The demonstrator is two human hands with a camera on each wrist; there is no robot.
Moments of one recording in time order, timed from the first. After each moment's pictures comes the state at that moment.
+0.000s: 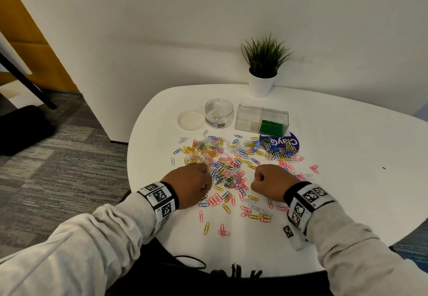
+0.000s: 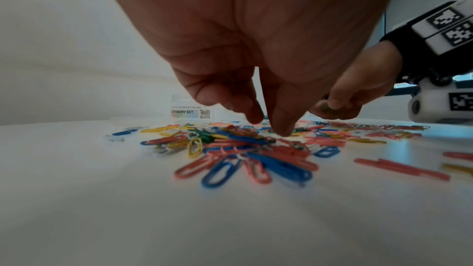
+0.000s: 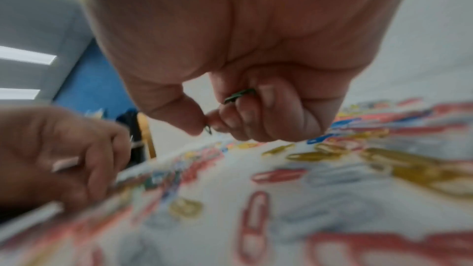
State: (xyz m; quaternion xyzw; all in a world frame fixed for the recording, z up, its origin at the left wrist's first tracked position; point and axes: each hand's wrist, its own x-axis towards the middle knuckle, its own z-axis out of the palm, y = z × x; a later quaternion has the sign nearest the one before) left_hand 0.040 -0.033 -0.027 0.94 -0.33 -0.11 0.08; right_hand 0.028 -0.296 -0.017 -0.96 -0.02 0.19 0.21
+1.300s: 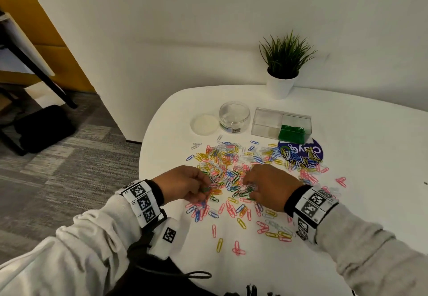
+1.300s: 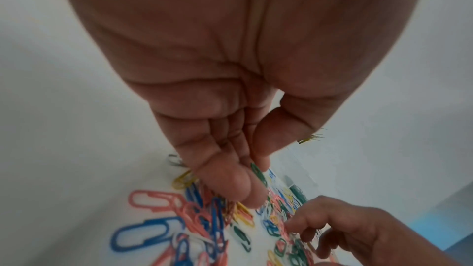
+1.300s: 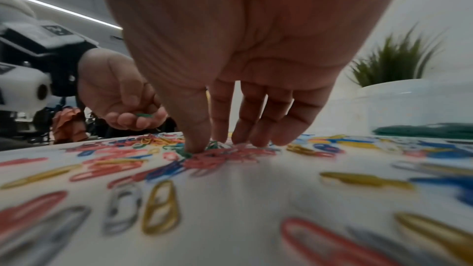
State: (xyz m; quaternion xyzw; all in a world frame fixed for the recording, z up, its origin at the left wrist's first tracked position) left_hand 0.065 0.004 -0.015 0.75 0.03 -0.36 0.55; right_hand 0.059 -0.269 -0.030 -0.96 -0.21 0.16 0.11
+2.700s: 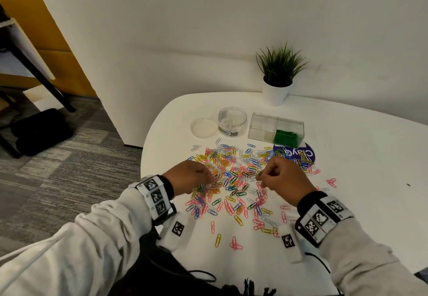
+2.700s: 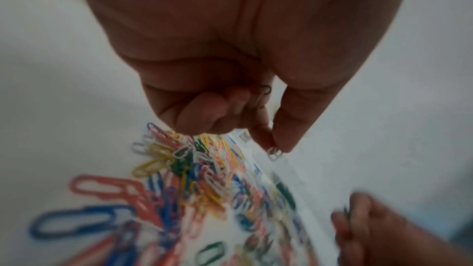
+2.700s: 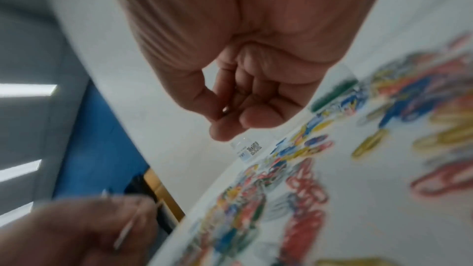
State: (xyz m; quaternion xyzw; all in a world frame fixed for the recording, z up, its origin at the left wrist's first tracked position) left_hand 0.065 -0.011 -0.005 0.86 -0.05 -0.25 0.44; right_hand 0.034 -0.286 -0.005 -0.87 0.03 0.05 0.49
